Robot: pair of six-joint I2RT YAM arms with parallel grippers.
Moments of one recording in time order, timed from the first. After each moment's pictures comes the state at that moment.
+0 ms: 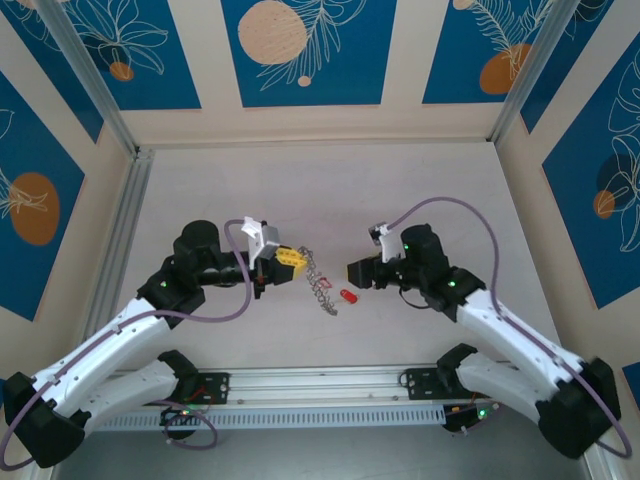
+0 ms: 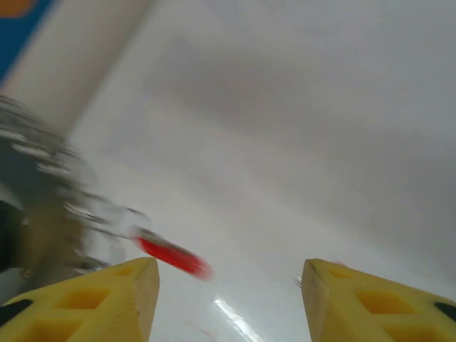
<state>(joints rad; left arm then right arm) -0.69 0.89 0.78 -0.06 0.74 -0.03 0.59 0.88 0.67 -0.33 -0.42 0.36</state>
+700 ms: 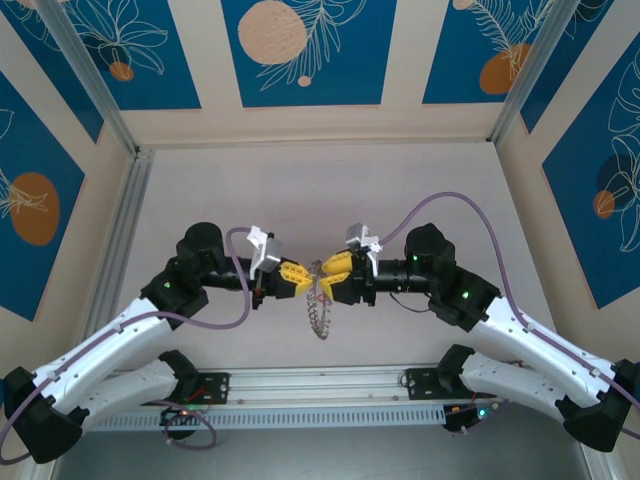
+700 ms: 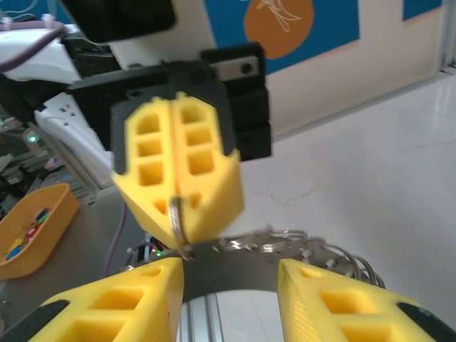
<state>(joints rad) -0.74 0.90 0.78 -0.02 0.92 -0.03 0.85 0.84 0.82 -0.18 -0.60 0.18</state>
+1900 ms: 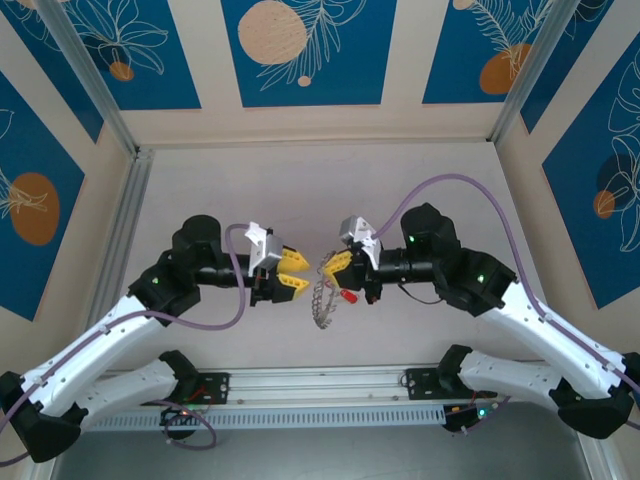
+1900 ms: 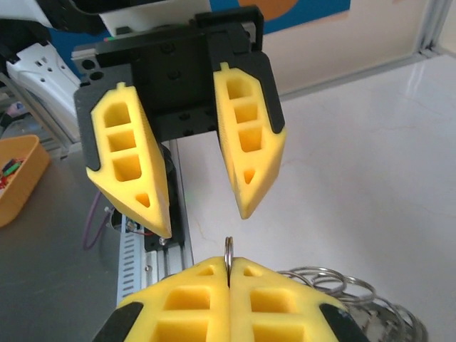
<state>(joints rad) -0.76 0.90 0.92 -0.27 0.79 0.10 0.87 0.95 1.15 -0.63 -0.50 -0.04</state>
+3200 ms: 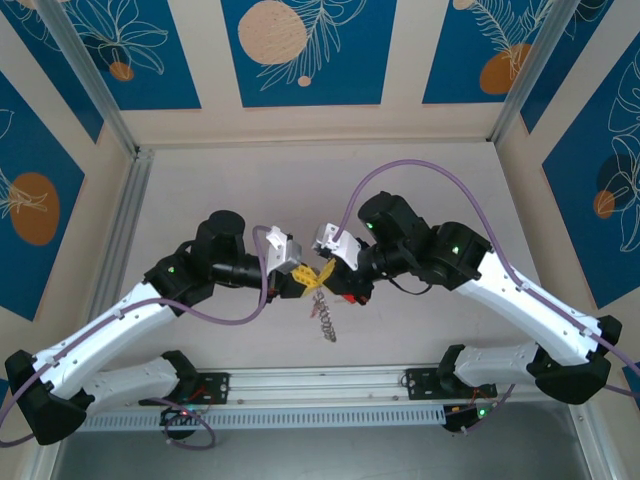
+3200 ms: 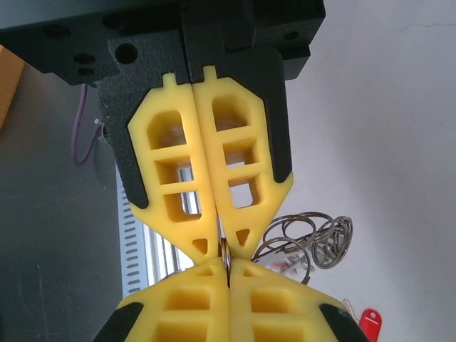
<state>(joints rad) -0.81 1.00 0.98 -0.39 0.79 0.19 0.96 1.18 1.43 -1.02 -0.40 -0.15</state>
